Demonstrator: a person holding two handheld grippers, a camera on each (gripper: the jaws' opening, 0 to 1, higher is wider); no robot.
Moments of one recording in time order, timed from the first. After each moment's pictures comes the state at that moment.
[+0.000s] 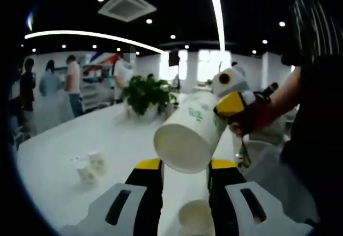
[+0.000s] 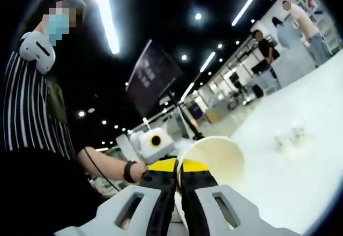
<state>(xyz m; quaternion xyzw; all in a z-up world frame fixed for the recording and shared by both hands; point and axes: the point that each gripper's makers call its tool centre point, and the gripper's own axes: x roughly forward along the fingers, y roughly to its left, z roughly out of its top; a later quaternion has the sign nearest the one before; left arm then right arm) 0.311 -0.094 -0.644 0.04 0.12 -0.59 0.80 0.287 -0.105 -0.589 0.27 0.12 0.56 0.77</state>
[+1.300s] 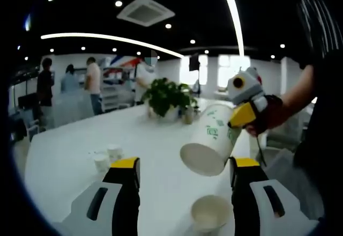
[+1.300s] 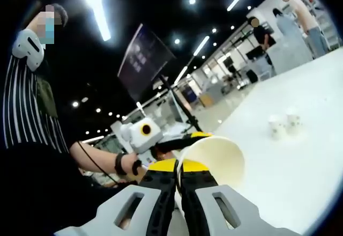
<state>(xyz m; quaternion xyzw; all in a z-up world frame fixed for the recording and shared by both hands) 0.321 -0.064 -0.646 0.03 0.10 -0.51 0.85 0.283 -0.101 -0.612 0.23 0.19 0.56 0.77</state>
